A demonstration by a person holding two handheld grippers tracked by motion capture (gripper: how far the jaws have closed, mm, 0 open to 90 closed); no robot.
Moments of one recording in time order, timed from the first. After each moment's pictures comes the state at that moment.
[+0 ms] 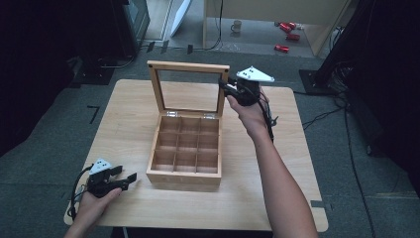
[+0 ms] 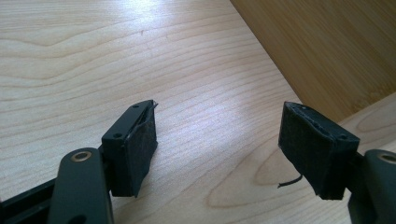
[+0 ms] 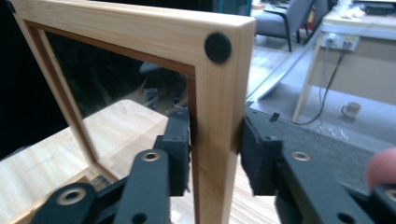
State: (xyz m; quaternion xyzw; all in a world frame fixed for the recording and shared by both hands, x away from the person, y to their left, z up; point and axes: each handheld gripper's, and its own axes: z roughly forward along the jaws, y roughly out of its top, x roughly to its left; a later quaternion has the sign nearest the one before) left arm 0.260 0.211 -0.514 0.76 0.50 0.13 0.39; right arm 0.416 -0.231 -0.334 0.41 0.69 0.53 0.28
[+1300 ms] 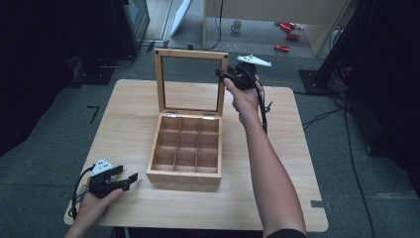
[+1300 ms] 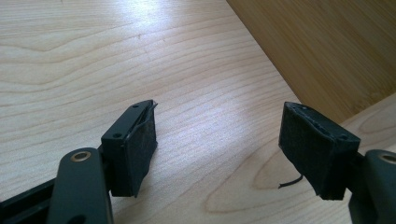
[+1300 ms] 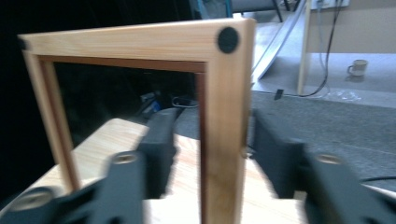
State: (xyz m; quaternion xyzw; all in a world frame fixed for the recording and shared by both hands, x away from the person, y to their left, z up) left arm 0.258 0.208 -0.516 0.77 0.49 0.14 0.39; right arm 0.472 -0.231 -0.338 0.50 0.64 0.54 0.22
